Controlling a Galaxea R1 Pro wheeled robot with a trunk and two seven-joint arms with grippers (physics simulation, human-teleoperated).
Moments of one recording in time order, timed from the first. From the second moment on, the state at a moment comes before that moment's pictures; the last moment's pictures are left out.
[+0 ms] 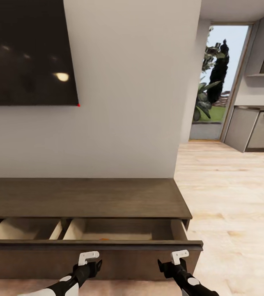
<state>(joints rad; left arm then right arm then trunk) -0.61 -0.03 -0.29 0.04 0.43 -0.25 -0.14 -0.54 0.04 0.18 -0.10 -0.09 -0.30 0.07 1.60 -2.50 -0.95</state>
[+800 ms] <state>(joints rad) -0.60 -0.03 -0.31 0.04 0.43 -0.25 -0.14 -0.54 0.04 0.17 -0.06 -0.09 -0.30 0.07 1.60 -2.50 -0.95</state>
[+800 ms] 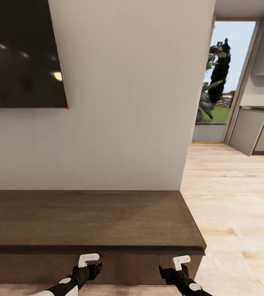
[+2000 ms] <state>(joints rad) -0.50 -0.05 -0.29 0.05 0.44 -0.25 -0.13 -0.47 0.04 0.18 0.08 -0.08 -0.28 -0.02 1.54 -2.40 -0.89</state>
